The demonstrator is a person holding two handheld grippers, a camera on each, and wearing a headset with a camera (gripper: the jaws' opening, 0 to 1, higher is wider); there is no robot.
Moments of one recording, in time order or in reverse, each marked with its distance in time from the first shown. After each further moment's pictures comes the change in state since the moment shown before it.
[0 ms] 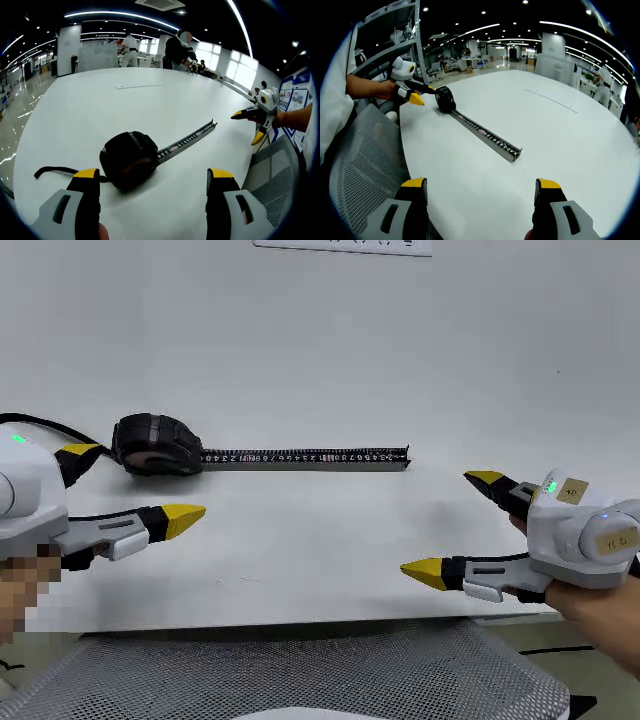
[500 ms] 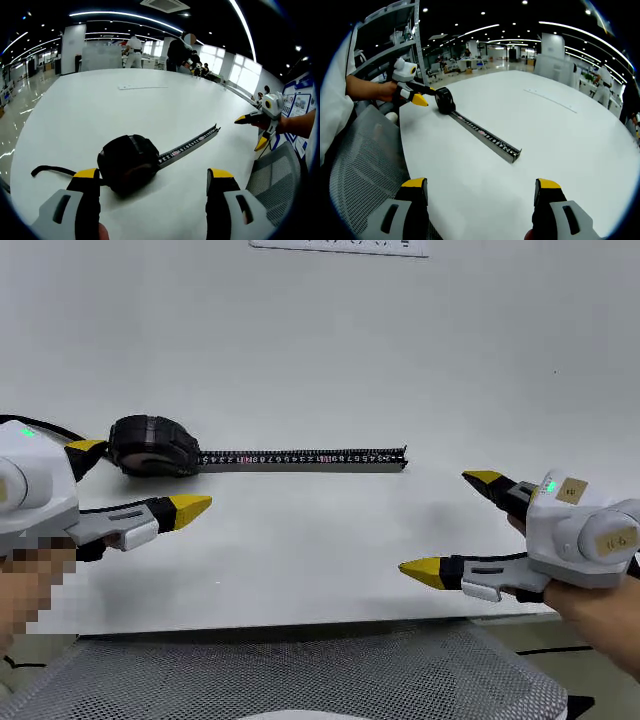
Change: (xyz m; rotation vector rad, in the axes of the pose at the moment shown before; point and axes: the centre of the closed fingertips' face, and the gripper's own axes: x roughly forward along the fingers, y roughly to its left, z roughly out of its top) left arm 0.007 -0.001 0.002 -0.042 -0.020 0.017; right arm 0.000 0.000 0.001 0.002 -0.006 0.000
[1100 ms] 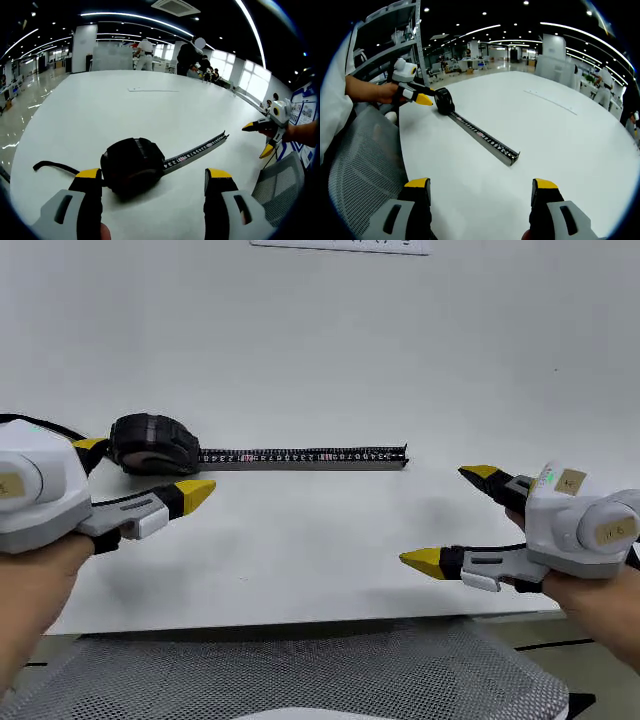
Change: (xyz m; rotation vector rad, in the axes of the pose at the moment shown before) left arm 0.008 0.005 0.004 -0.054 -0.028 0.087; right arm 0.004 -0.006 0.004 -0.016 -0.003 0.003
